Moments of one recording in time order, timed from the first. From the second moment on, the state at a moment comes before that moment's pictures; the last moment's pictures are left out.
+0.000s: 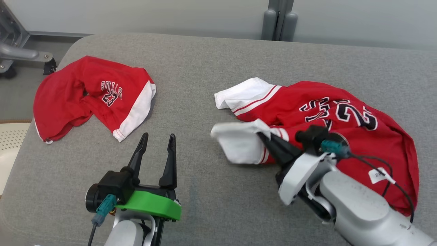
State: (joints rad) left arm -0.16 0.05 -0.29 0.19 -0.34 -0.03 -0.26; right arm -0.58 -0.32 0.82 0.50 0.64 0.13 -0.26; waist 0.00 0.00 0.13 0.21
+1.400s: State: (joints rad) left arm -0.13 0.05 -0.26 0.16 -0.32 -0.03 -0.26; right arm -0.24 -0.23 0.34 0.32 0.32 0.13 -0.26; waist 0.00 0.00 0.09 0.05
